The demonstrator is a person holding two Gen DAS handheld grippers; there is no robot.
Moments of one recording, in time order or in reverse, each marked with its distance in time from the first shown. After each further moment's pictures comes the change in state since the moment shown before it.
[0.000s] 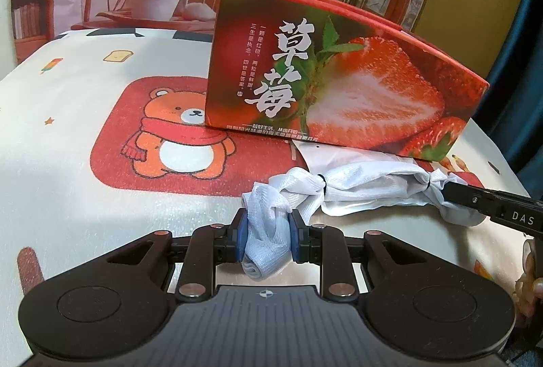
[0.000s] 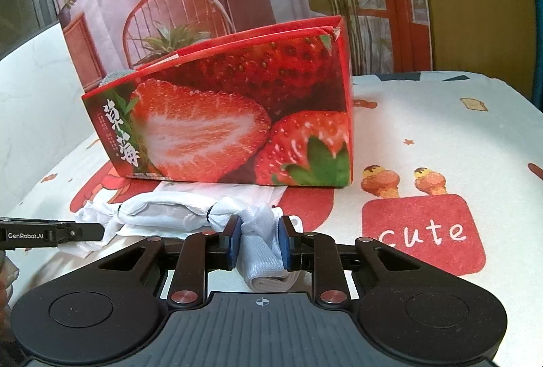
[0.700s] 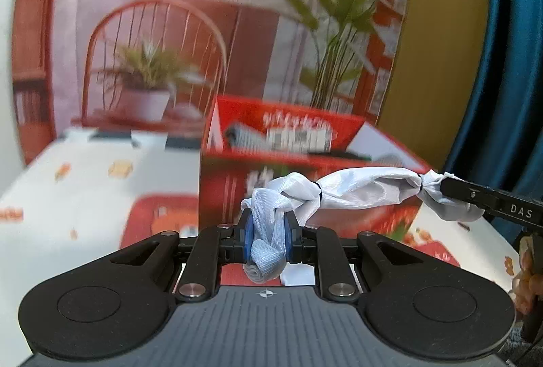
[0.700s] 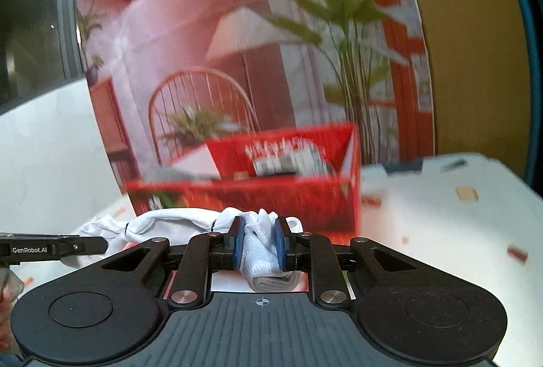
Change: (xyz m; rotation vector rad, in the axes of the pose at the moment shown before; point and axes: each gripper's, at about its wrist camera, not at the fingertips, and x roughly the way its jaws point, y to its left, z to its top) left arm -0.083 -0.026 0.054 0.095 -0.275 -0.011; right arm -0.071 0.023 0.054 -0.056 -0.285 0.040
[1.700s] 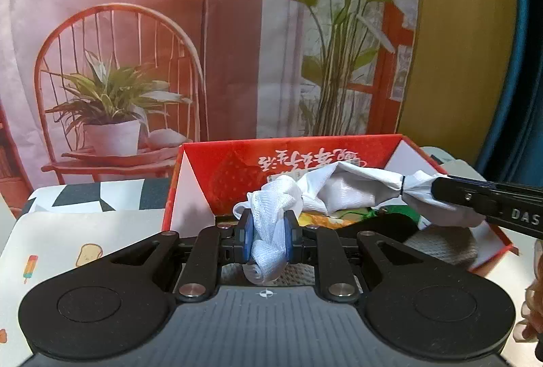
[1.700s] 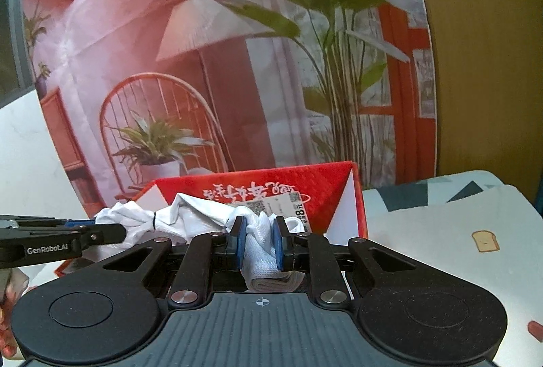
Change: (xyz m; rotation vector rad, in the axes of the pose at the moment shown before) left arm 0.154 -0.016 0.099 0.122 0.133 0.037; right arm 0.142 -0.032 0.072 0.079 0.097 -0.091
